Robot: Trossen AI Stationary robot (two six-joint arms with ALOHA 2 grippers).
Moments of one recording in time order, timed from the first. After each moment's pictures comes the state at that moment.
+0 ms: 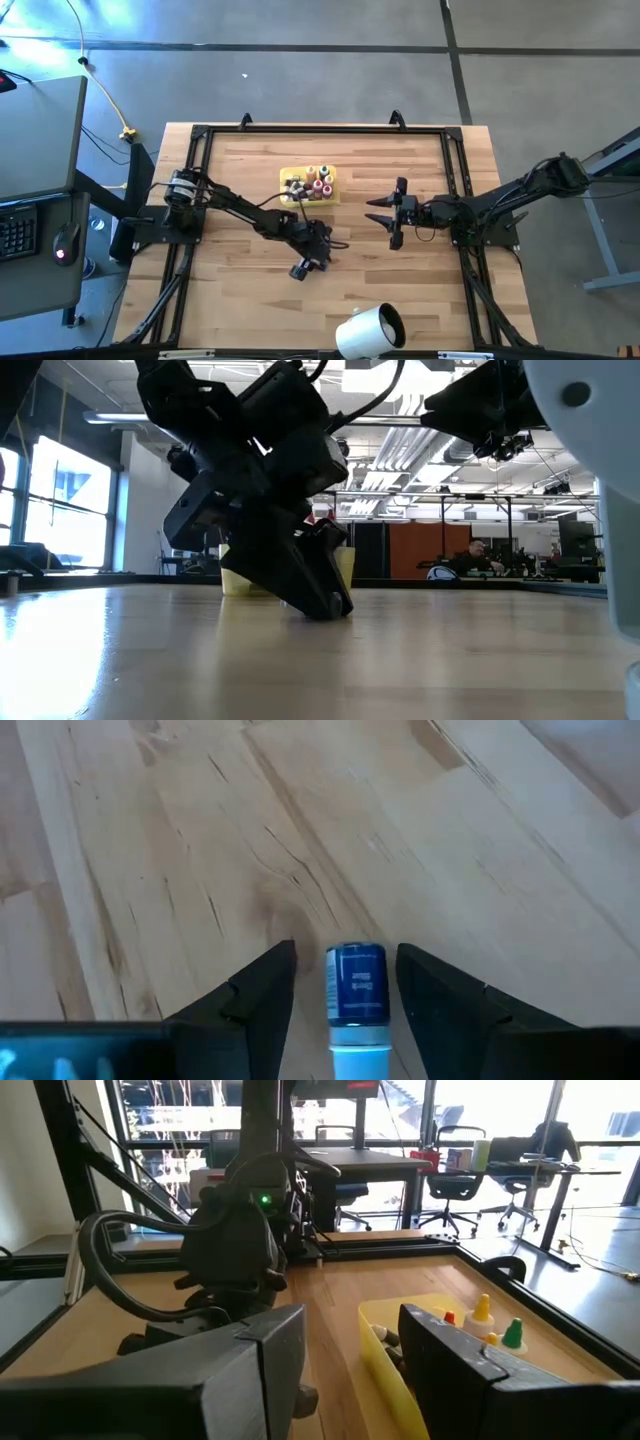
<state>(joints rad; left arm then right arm) -0.16 1.96 1.02 0.16 0.27 0.23 0.22 1.06 0.31 0.75 0.36 0.03</state>
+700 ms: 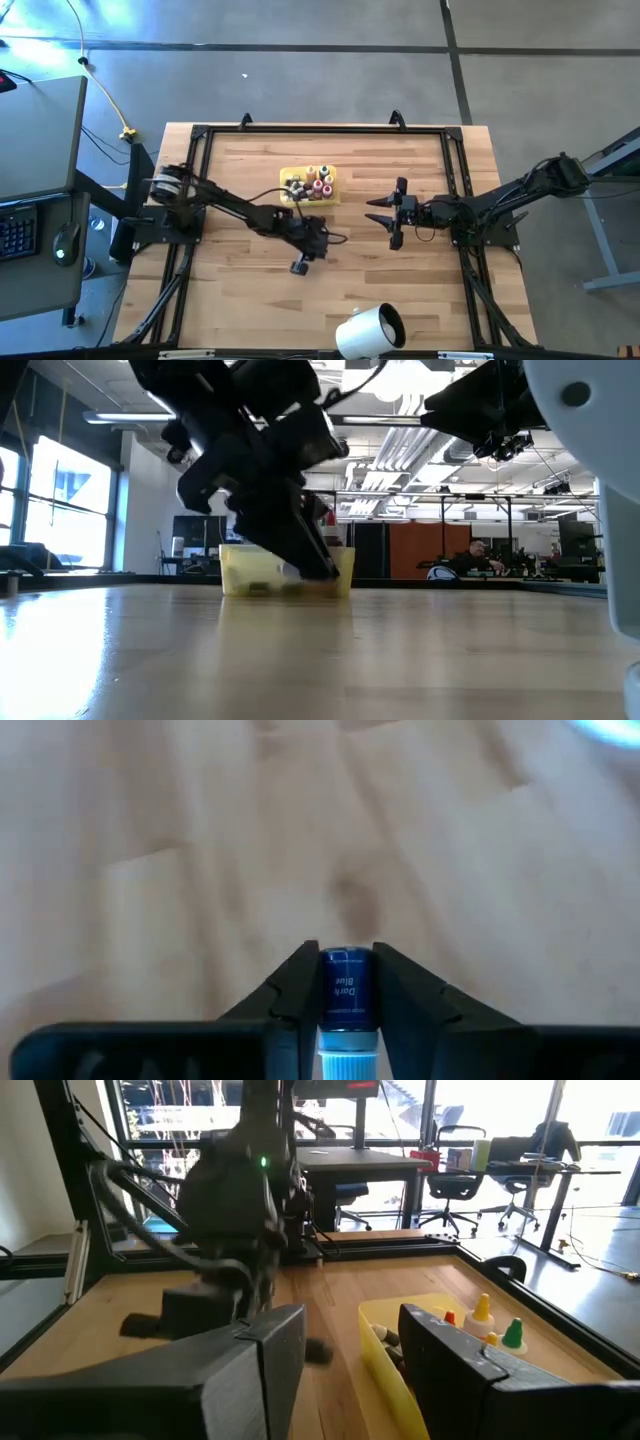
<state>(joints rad) -0.16 1.83 1.02 0.03 0.11 0.14 0.22 1.06 0.31 0.74 0.36 0.03</state>
